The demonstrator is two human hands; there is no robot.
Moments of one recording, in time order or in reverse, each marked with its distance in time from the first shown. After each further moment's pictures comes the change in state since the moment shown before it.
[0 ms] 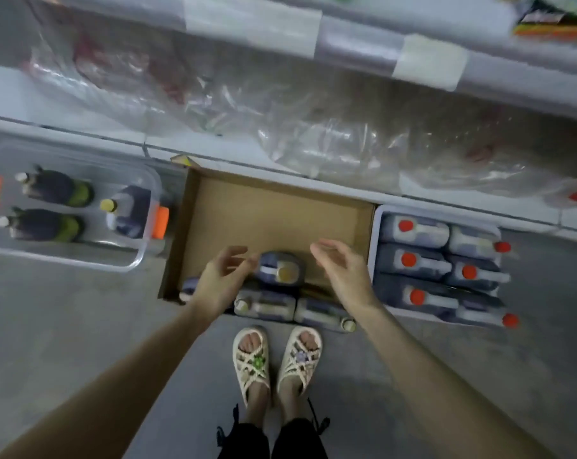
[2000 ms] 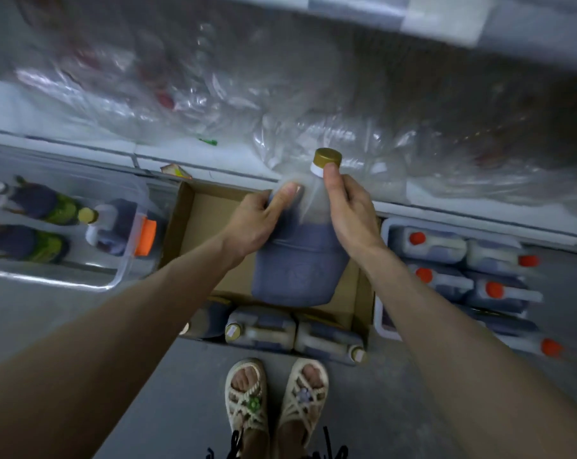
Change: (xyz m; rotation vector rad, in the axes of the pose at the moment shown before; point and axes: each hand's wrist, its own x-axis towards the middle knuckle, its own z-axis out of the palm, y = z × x) left_hand 0.083 0.043 0.048 0.139 -0.041 0.412; right_hand 0.071 -0.025 0.002 -0.094 0.135 -0.288
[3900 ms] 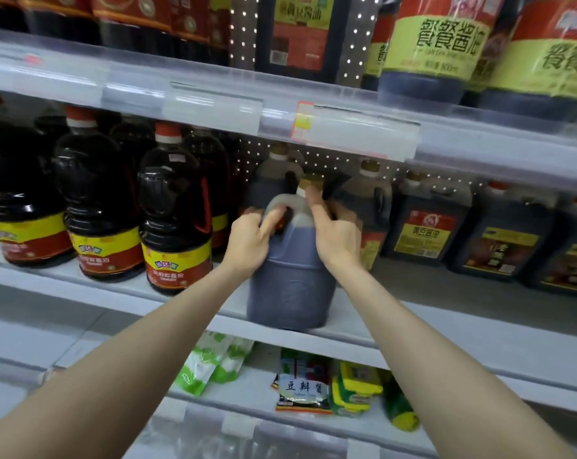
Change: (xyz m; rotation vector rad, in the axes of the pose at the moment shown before) left_hand -0.069 0.678 -0.031 0.092 0.595 0.844; right_hand -0.014 -0.568 -0.392 0.002 0.364 -0.616
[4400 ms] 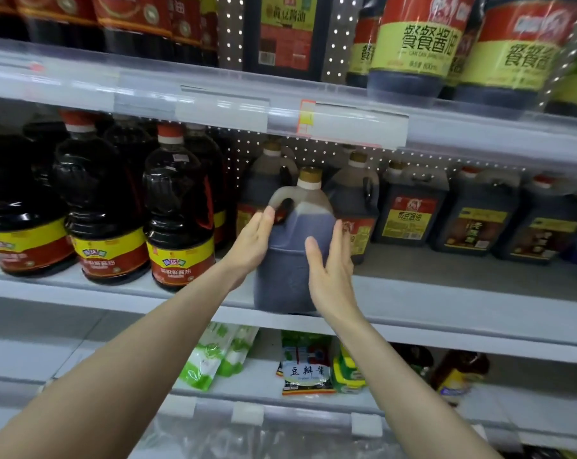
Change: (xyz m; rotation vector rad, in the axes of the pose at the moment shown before) left_hand -0.020 -0.006 -0.017 -0.292 -0.350 -0.194; right_hand -0.094 0.015 0.003 -0.031 -0.088 0.079
